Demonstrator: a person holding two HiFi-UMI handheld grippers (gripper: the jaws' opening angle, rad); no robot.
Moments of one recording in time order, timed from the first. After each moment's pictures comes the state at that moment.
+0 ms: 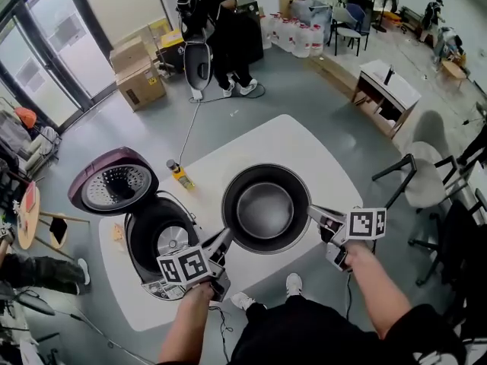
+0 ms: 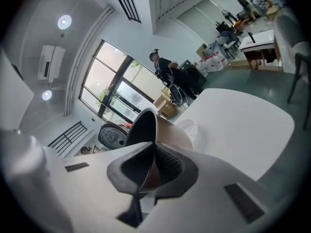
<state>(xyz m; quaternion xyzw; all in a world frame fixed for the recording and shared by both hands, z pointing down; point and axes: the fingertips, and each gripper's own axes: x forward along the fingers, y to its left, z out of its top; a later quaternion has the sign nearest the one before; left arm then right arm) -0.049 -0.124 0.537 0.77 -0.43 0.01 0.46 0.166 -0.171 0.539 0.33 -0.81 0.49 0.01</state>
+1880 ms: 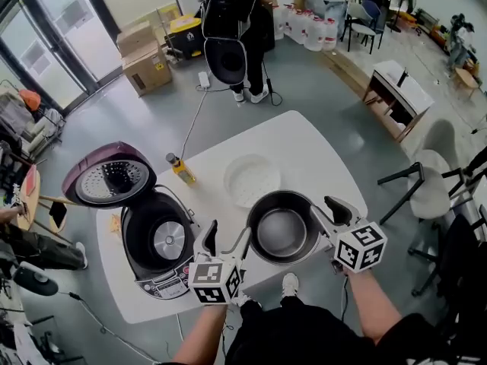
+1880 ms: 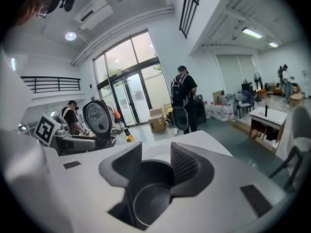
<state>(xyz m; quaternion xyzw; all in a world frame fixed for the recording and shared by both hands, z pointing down) -0.034 -0.152 0.527 0.77 -0.59 0.11 0.21 0.182 -0.203 0.525 0.43 -0.87 0.21 0.11</state>
